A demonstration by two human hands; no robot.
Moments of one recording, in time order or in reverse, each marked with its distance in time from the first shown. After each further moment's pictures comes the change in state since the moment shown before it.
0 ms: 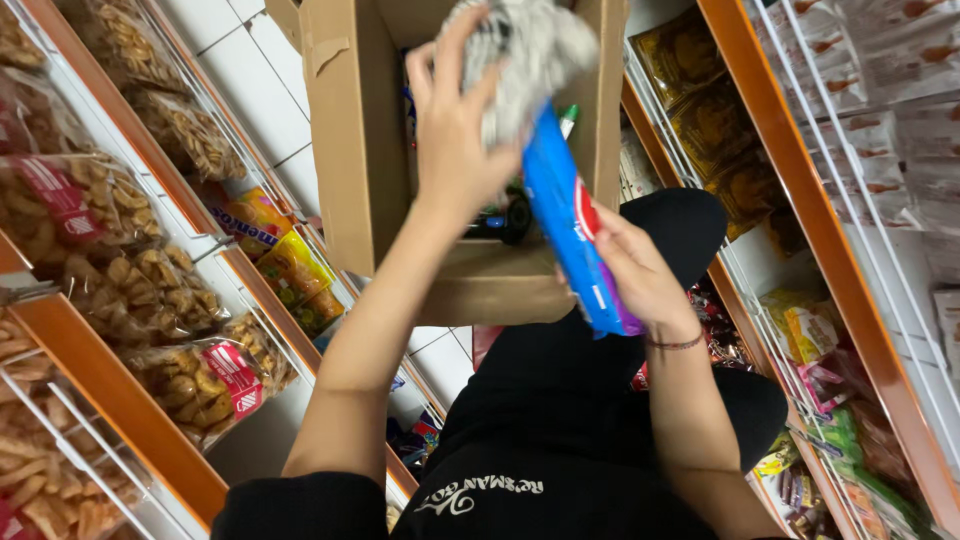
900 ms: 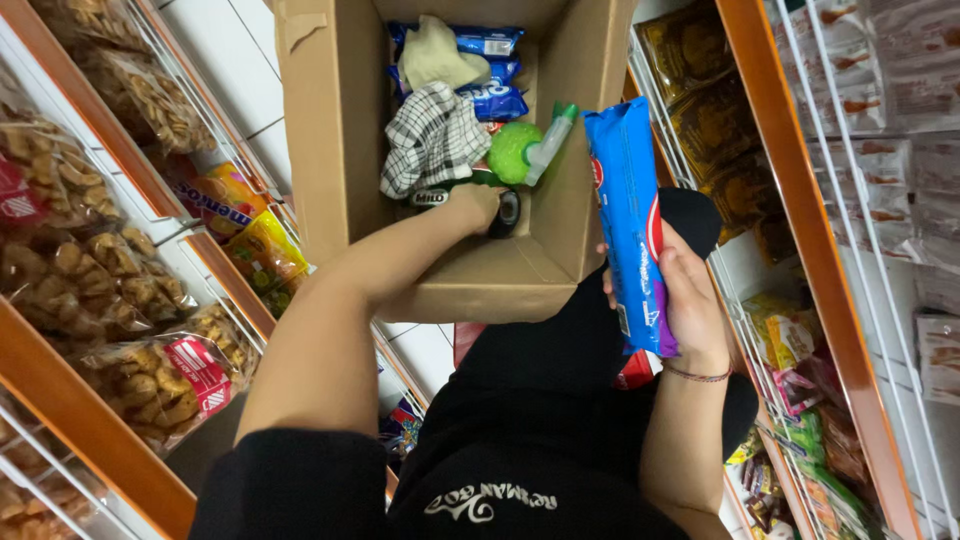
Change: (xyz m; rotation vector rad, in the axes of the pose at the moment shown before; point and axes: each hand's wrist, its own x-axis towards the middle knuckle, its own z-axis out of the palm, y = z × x) left_hand -0.158 -0.164 0.230 0.359 -1.335 -0.117; right_hand -0.021 -0.005 -0.025 0.111 0.273 -0.039
